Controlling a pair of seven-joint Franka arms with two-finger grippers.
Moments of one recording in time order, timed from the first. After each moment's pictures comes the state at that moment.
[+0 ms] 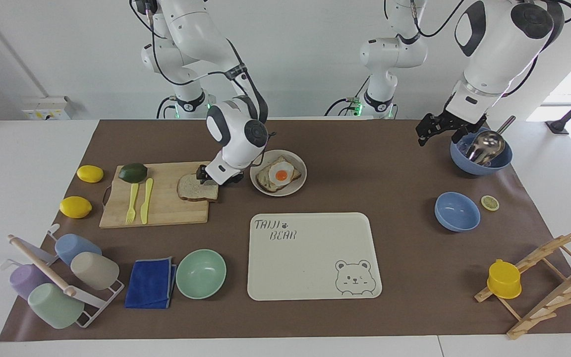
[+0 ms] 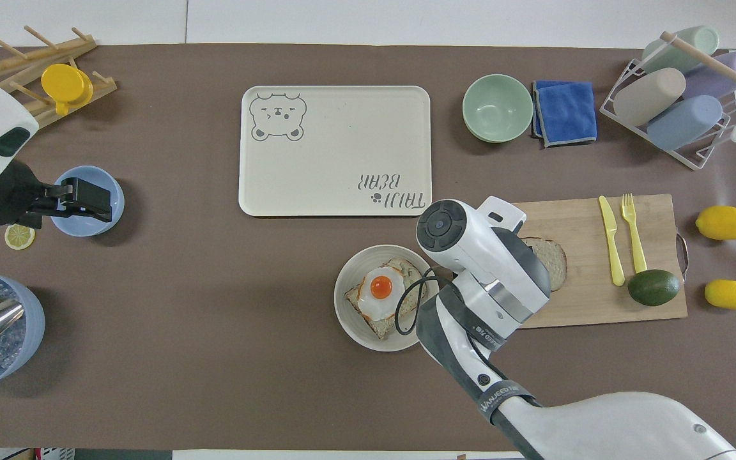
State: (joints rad) left arm -0.07 -0.03 -0.07 -1.70 -0.02 1.59 -0.15; right arm 0.52 0.27 -0.05 -2.05 -0.38 1.91 0.54
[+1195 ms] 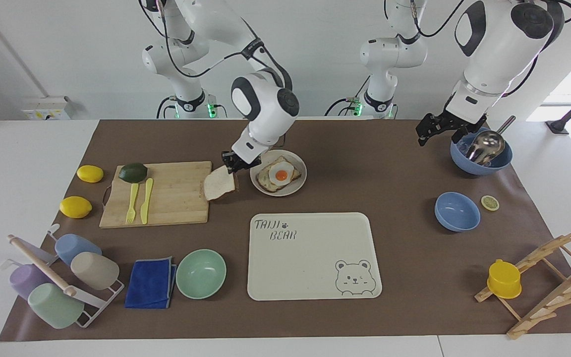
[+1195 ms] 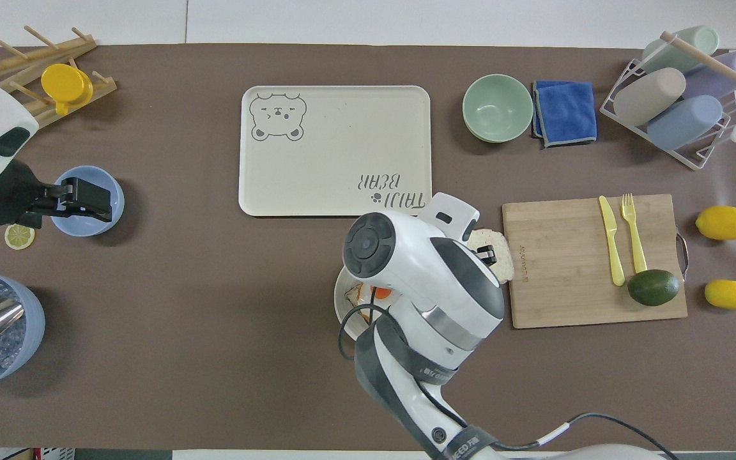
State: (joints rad) left arm -0.07 -0.03 -0.07 -1.70 -0.02 1.59 -0.15; right arm 0.70 0.24 -0.03 -1.84 -0.37 1.72 0.54
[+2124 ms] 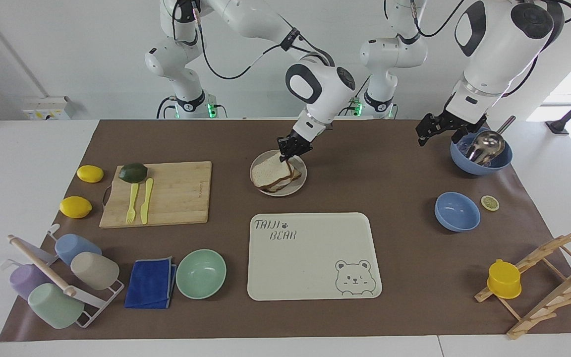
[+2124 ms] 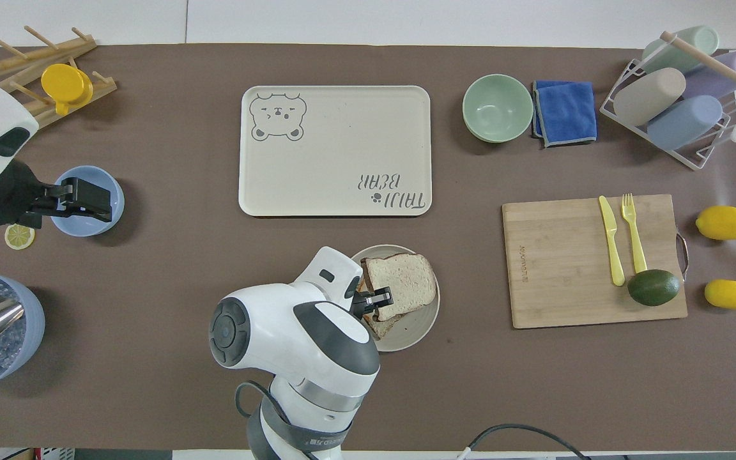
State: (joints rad) left arm -0.07 -0.03 -0.07 -1.70 -0.02 1.59 -0.15; right arm 0.91 0.38 -0.03 -1.68 -0.33 1.71 0.74
